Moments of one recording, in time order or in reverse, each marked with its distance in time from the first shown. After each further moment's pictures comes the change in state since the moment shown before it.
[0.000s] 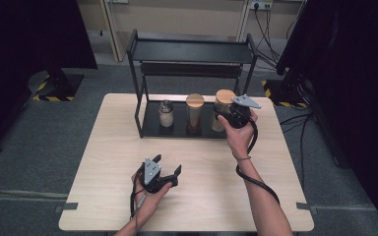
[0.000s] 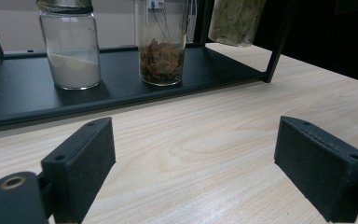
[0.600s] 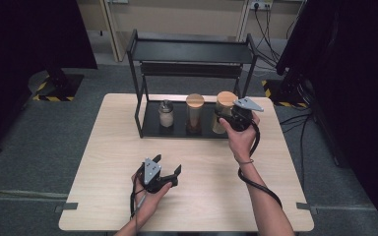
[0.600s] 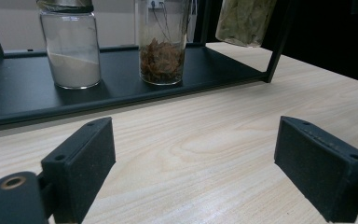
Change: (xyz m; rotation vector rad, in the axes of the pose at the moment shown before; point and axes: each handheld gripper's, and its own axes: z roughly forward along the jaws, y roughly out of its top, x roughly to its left) left arm 0.001 0.000 0.000 0.003 0.000 -0.001; right arm 0.001 -0.002 -0.013 -0.005 0.013 -0.008
